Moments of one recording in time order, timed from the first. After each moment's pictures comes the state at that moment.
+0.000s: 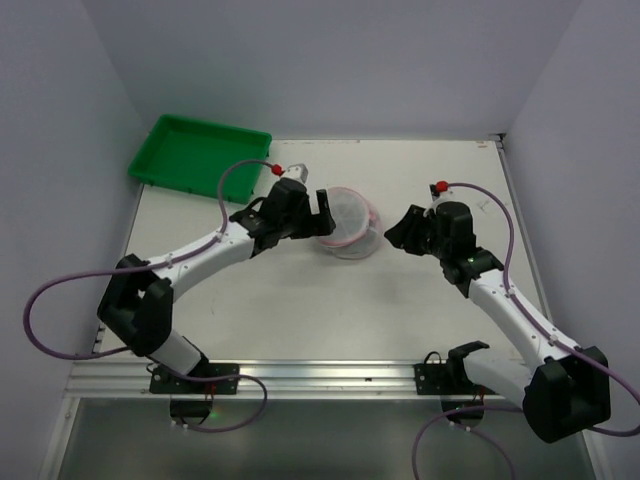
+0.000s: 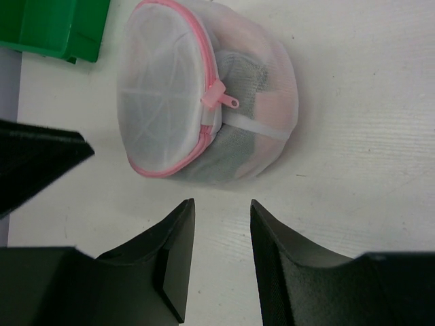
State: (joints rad) left arm -0.63 1.59 1.15 -0.26 -0.08 -0.60; right arm 0.31 1.06 0.70 -0.18 -0.16 0.58
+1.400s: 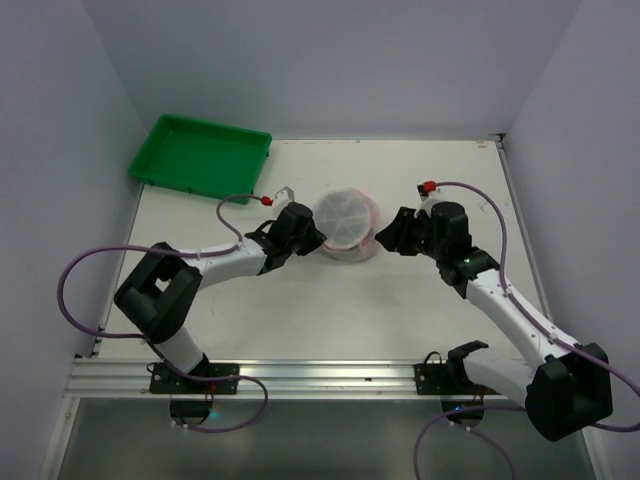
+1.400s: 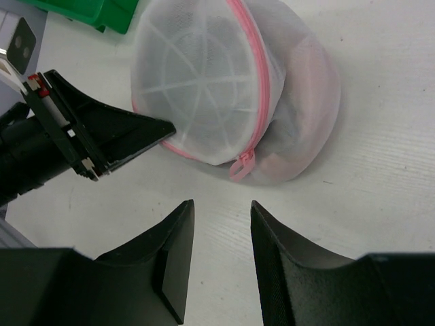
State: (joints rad) left arm -0.72 1.67 0.94 0.05 -0.21 -1.12; right arm 0.34 1.06 0.70 -0.14 -0.23 0.51
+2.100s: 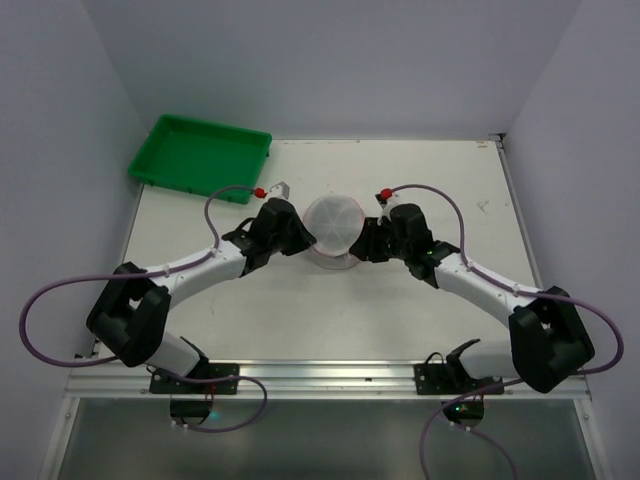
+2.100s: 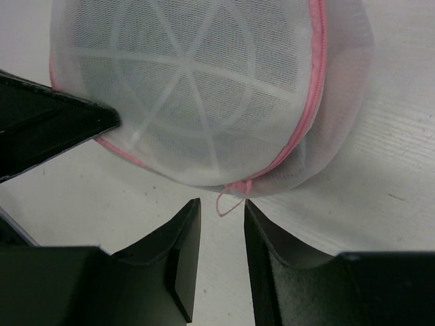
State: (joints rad) left arm -0.65 1.49 0.89 -0.07 -0.05 -0.90; right arm 0.53 1.32 0.73 -0.03 -0.19 0.50
